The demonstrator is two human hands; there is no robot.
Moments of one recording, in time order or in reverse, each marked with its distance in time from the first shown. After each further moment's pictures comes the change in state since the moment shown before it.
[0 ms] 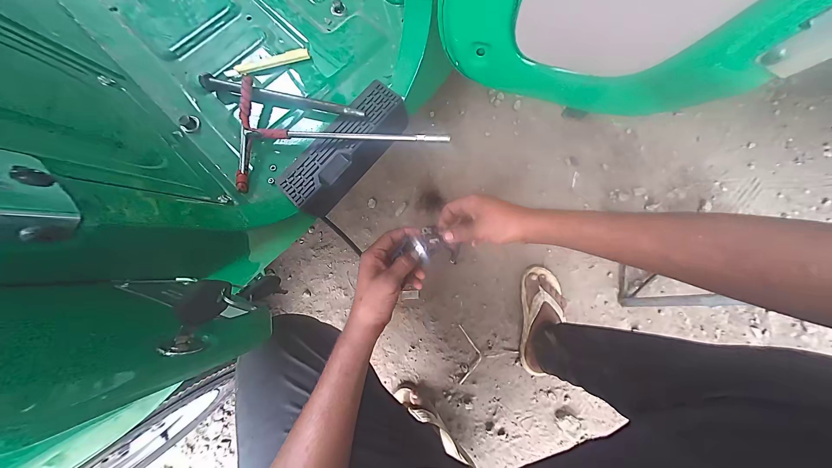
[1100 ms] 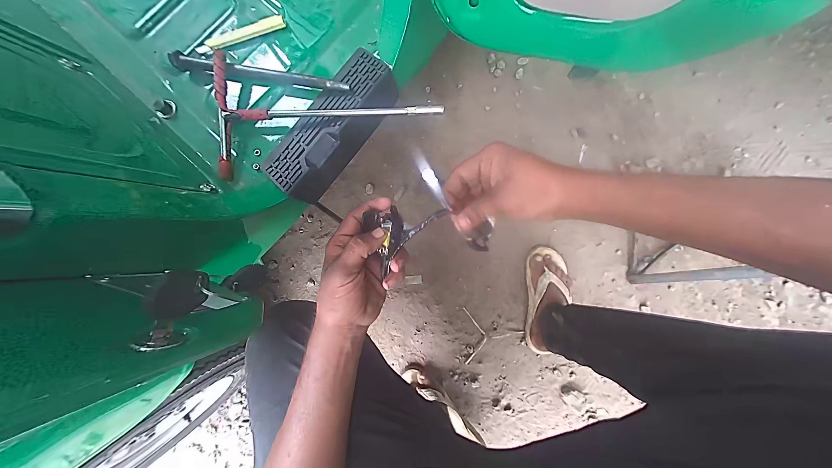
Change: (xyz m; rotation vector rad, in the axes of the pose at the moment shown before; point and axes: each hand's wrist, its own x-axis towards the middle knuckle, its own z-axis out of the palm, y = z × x) left_hand -0.017 0.037 -0.006 -0.372 -0.053 -0.015; right_hand -0.038 -0.036 -0.010 0.282 0.006 -0.199
